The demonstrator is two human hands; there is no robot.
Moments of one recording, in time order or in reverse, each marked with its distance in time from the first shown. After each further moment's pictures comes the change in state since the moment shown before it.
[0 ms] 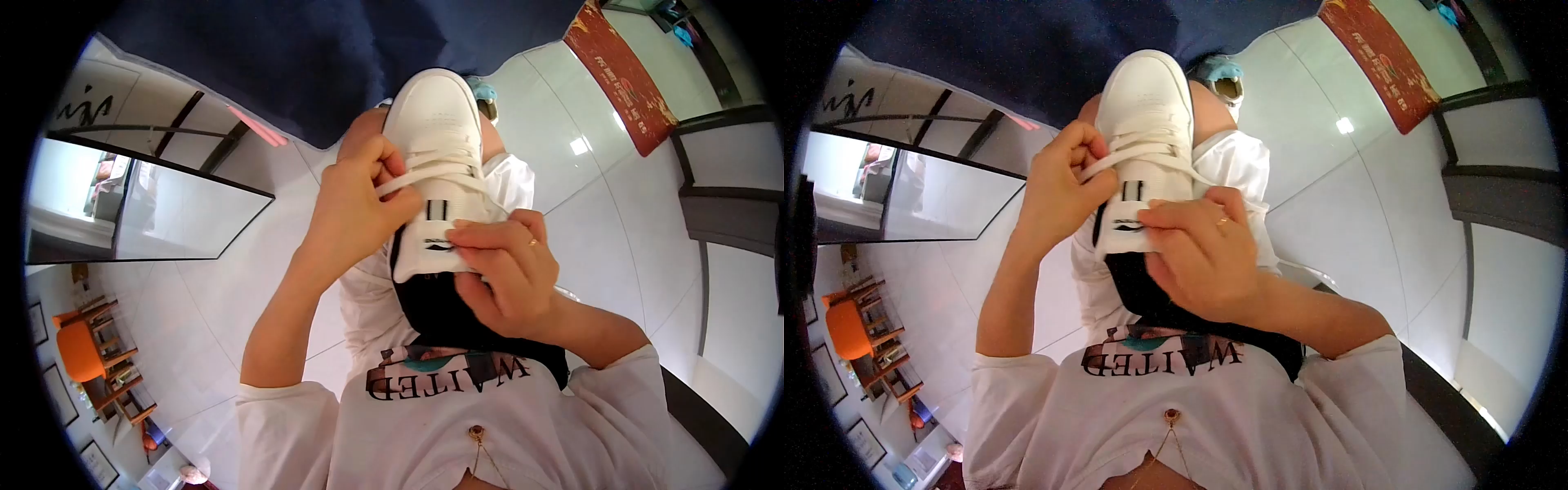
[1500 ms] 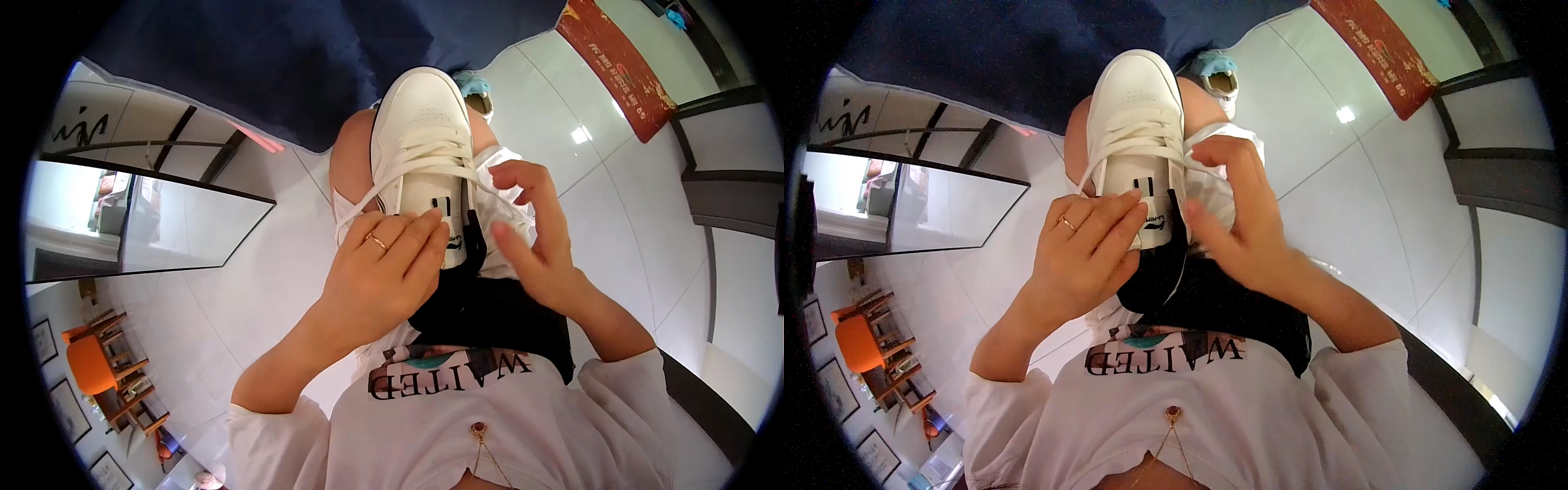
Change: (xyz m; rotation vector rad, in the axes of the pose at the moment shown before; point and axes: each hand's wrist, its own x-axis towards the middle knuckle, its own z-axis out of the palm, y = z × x) left_hand -0.044 0.003 0.019 0.686 0.076 0.831; right_hand -0.011 0.030 -0.024 0.353 -0.113 0.456
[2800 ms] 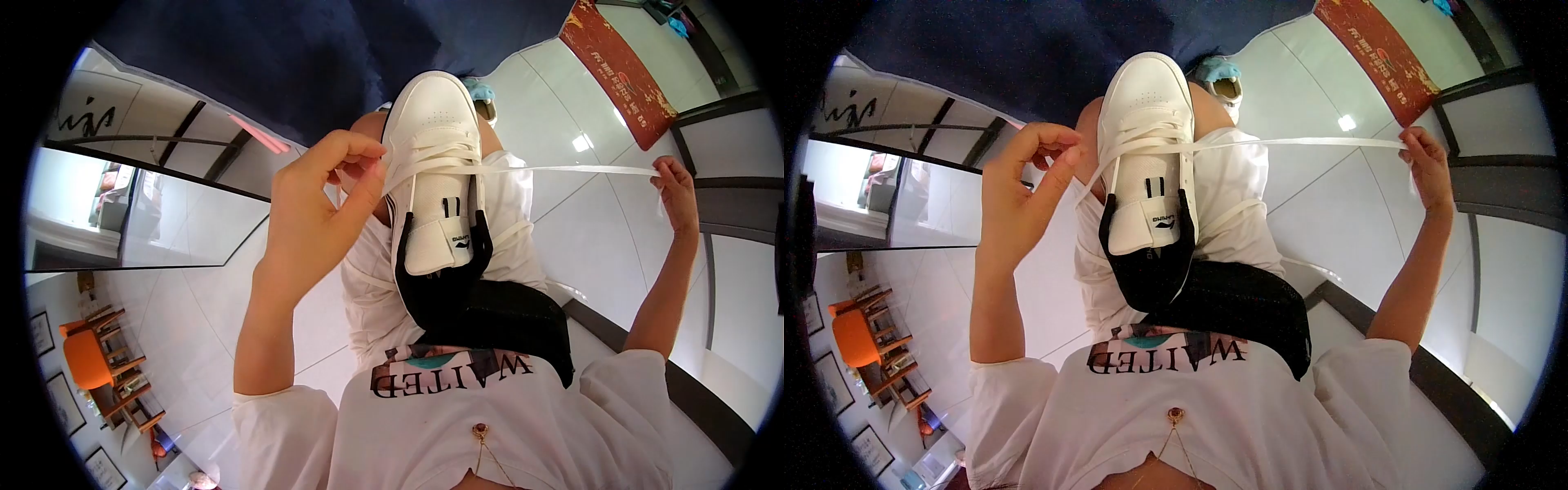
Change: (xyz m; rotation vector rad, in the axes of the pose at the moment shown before) left_hand 0.020 -0.046 -0.034 -0.482 0.084 -0.541; right_hand -0.039 0.140 -0.230 0.094 0.253 0.528
